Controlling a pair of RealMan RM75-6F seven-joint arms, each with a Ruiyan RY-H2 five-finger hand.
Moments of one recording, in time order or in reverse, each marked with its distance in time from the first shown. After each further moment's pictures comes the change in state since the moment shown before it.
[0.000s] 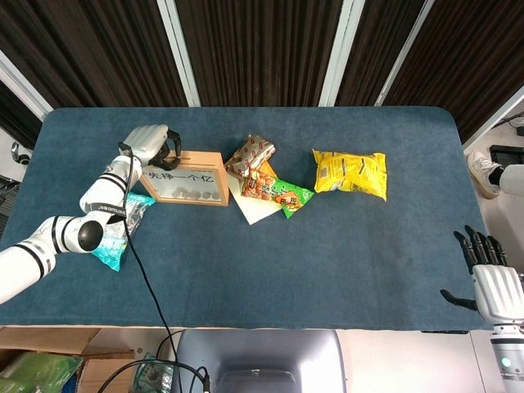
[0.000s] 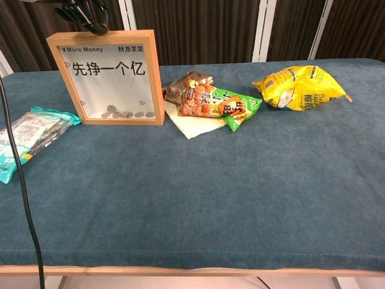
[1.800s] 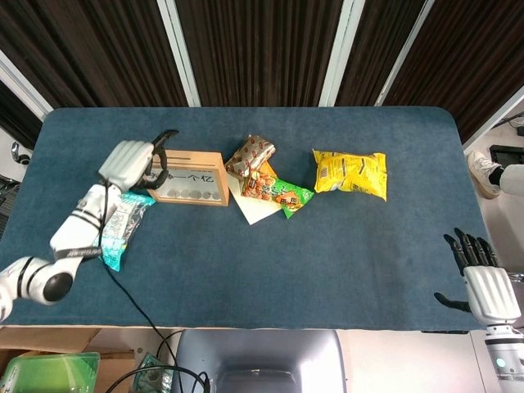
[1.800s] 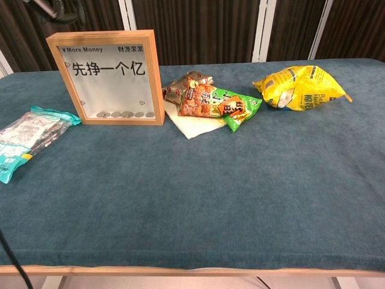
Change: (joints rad) left arm 0.276 0.195 -0.003 -0.466 0.388 0.449 -0.057; right arm 0.012 -0.001 -0.018 -0.011 -0.027 -0.026 -0.015
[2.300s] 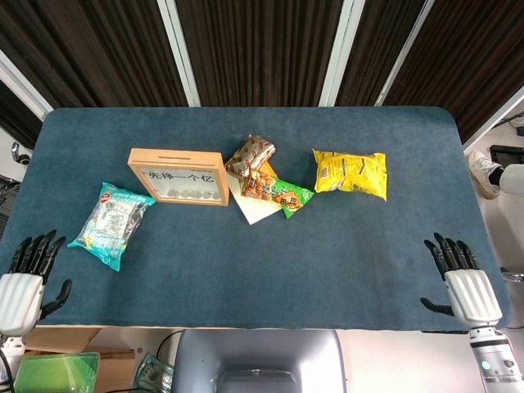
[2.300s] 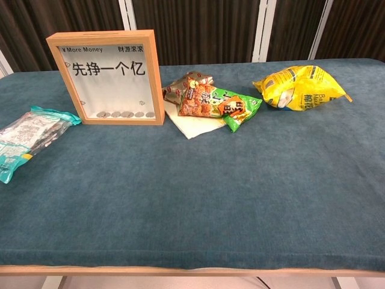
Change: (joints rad) left arm 0.772 -0.170 0.306 0.091 0.496 0.855 0.080; right arm 0.010 -0.034 -0.023 -0.011 -0.046 -0.004 -0.067
